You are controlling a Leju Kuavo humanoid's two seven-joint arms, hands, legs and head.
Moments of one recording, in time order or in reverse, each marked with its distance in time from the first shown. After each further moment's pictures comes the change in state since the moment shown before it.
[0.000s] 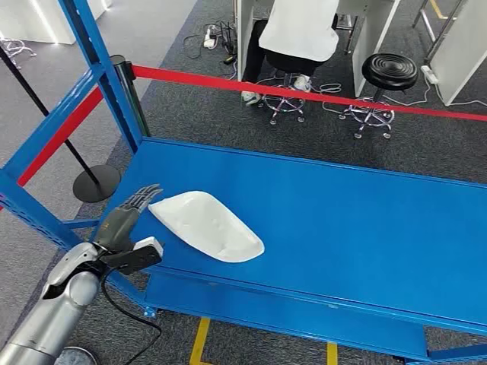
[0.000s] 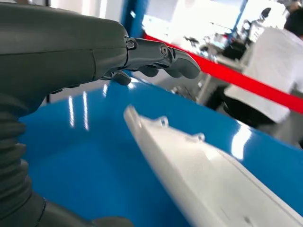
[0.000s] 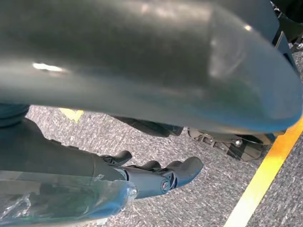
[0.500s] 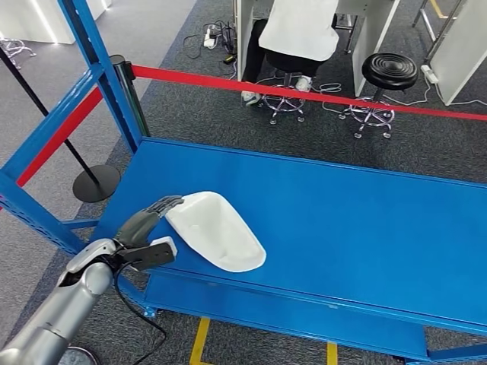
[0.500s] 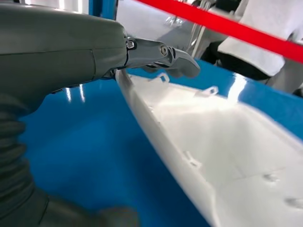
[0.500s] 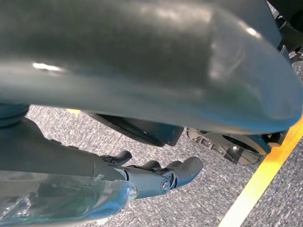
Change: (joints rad) left arm -0.099 -0.022 -0.068 0.174 0.026 -0.091 -0.013; right arm -0.002 0.006 0.016 0.000 0.028 0.007 -0.004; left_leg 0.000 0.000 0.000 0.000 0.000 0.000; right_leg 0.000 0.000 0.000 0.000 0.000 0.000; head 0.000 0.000
